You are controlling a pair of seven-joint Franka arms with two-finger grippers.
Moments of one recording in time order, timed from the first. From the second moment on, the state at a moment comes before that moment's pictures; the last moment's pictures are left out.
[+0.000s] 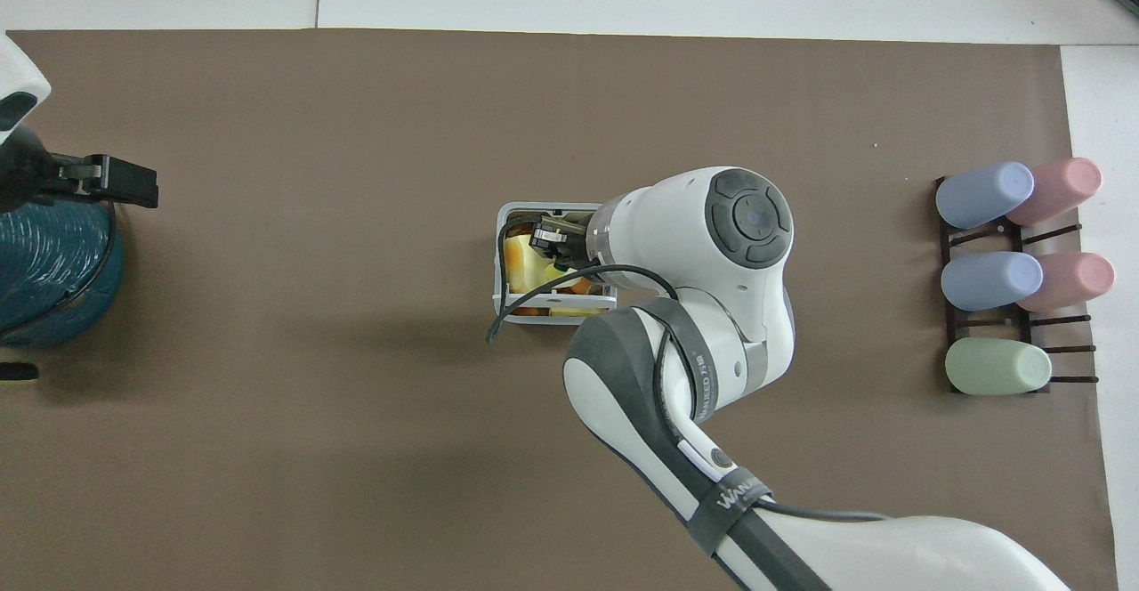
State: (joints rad) left arm -0.08 0.03 0.02 -1.63 0.02 1.76 0.01; right arm 0.49 0.32 0.05 -1.77 0.36 2.34 0.60
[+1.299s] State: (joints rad) left arm -0.08 0.01 0.02 -1.67 0.00 1.78 0.01; right arm 0.35 0.14 0.00 -1.73 0.01 2.20 0.49
